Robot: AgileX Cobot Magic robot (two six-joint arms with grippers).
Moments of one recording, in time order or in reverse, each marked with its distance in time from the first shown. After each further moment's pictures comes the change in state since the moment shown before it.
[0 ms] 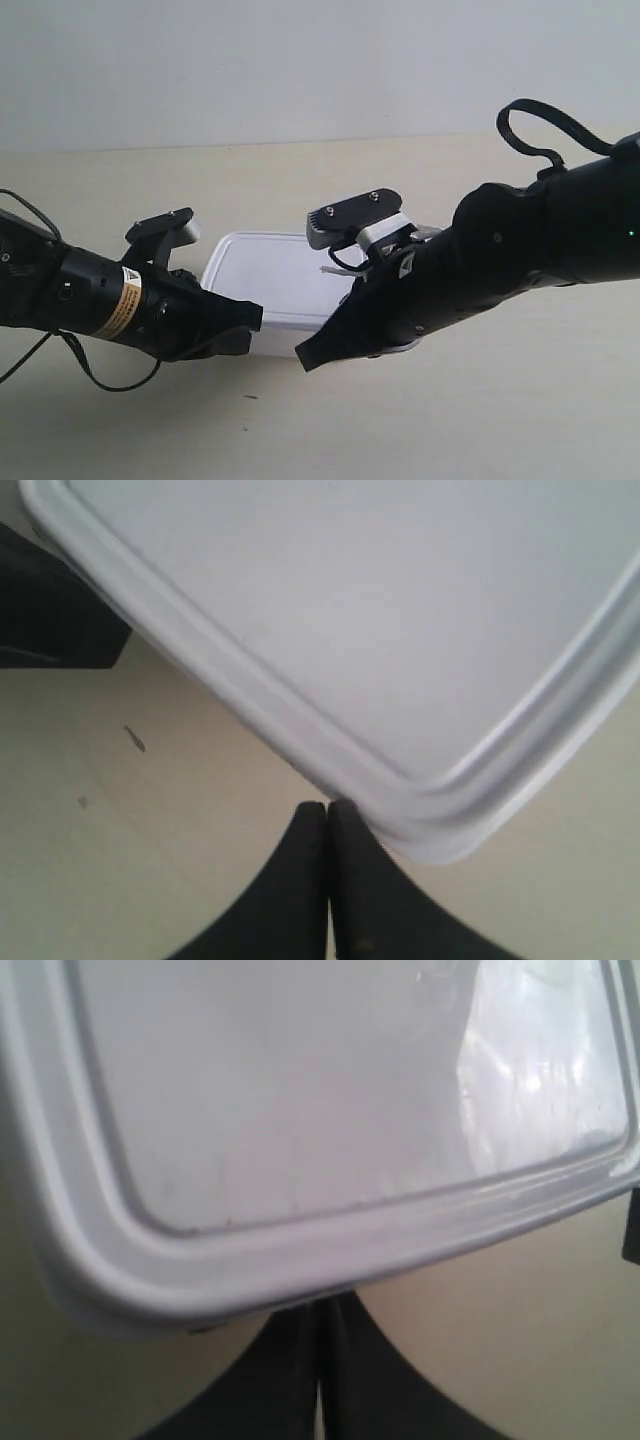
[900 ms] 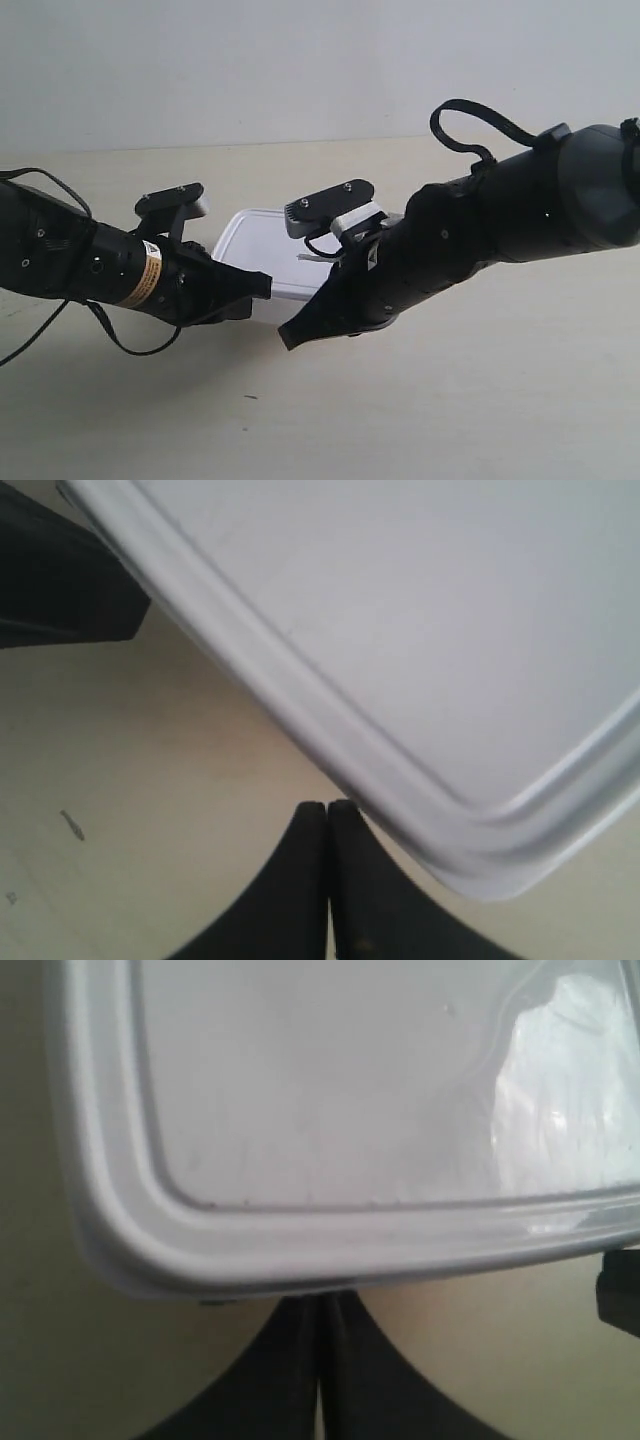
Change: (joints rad) left arm 0.000 0.069 -0.111 0.004 0.099 0.004; right arm 0.000 0.121 -0.126 -0.232 -0.002 0.201
